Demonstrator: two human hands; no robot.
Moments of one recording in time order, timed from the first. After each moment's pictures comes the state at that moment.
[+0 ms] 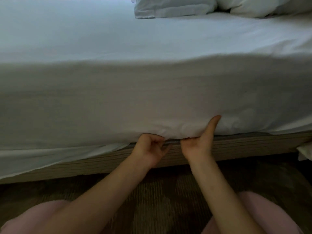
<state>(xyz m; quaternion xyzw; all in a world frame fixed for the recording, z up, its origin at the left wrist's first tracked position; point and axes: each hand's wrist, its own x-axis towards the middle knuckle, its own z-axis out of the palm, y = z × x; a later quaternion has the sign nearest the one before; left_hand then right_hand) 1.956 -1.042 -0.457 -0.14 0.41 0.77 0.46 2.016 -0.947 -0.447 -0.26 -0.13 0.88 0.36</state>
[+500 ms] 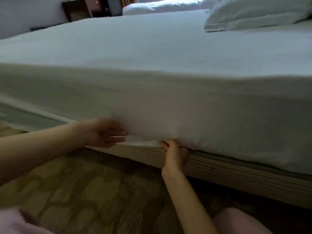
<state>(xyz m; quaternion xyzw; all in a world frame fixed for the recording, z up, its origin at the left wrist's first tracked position) 1.887 -1.237 -0.371 -0.22 0.75 0.54 0.32 1.961 -1.078 -0.454 -0.41 -0.36 0.82 0.14</state>
